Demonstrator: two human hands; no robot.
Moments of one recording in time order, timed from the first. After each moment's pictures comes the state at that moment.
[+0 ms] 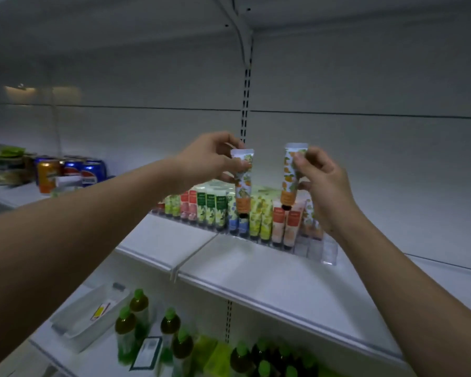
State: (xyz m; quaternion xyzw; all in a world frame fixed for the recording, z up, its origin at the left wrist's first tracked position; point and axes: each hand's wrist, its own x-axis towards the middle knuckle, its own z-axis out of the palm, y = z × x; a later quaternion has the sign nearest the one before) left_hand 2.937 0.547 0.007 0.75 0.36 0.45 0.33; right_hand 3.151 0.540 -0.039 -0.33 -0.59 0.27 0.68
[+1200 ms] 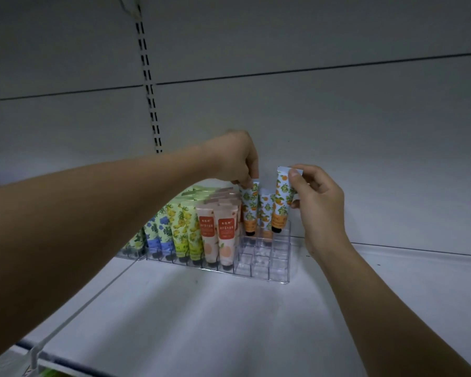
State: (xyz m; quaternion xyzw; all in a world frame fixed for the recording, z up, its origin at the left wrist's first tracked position) left_hand 3.131 0.670 0.008 0.89 0.43 0.15 0.01; right_hand 3.271 0.621 -0.101 -0.39 -0.45 0.19 0.78
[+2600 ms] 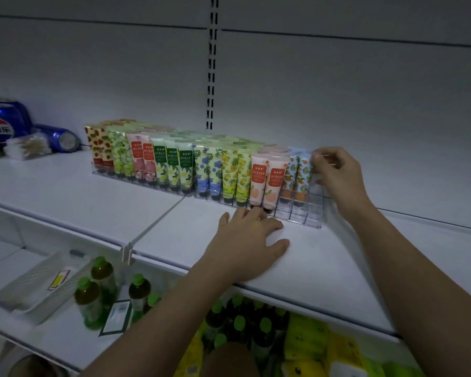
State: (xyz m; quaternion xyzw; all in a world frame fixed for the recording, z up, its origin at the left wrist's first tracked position) left_hand 3.044 0.573 -0.180 0.88 0.44 0.19 0.06; right_hand 3.259 0.625 -0.122 -0.54 -0.53 0.13 0.64
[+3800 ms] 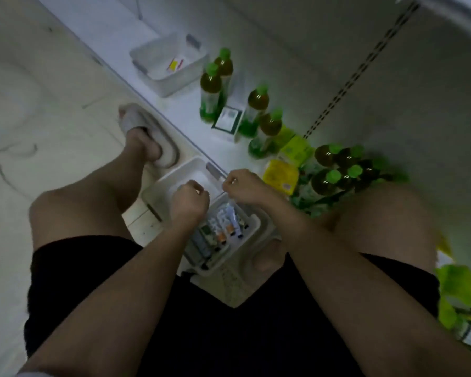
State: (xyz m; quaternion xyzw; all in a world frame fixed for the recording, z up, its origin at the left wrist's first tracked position) left_hand 2.773 0.435 -0.526 0.37 0.83 0.23 0.34; right_hand 2.897 0.499 -0.456 -0.55 -0.72 0.42 -0.05
